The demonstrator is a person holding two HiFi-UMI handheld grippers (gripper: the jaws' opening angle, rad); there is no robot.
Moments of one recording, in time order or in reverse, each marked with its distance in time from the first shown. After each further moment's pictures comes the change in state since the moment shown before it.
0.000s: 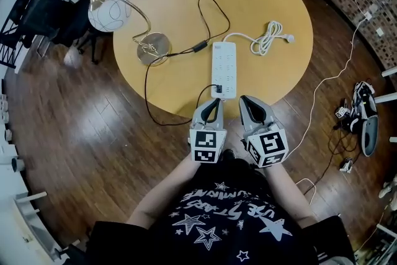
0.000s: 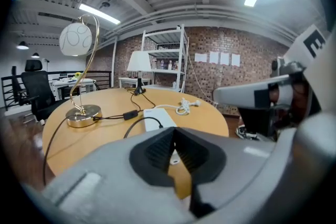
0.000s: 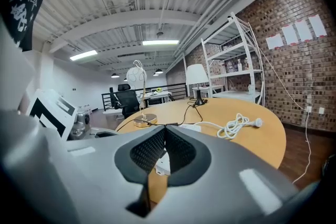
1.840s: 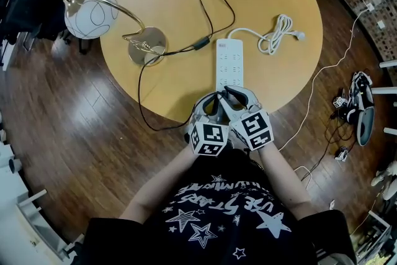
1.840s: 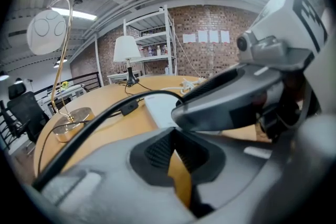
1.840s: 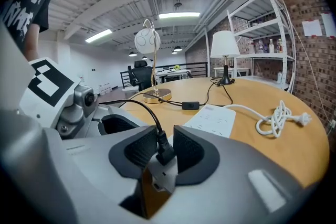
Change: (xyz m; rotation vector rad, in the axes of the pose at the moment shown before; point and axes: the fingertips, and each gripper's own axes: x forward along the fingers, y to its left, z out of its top) left arm 0.055 0.031 -0.036 0.208 0.156 -0.054; right arm 0.104 0.024 -0.066 -0.120 0.259 0.203
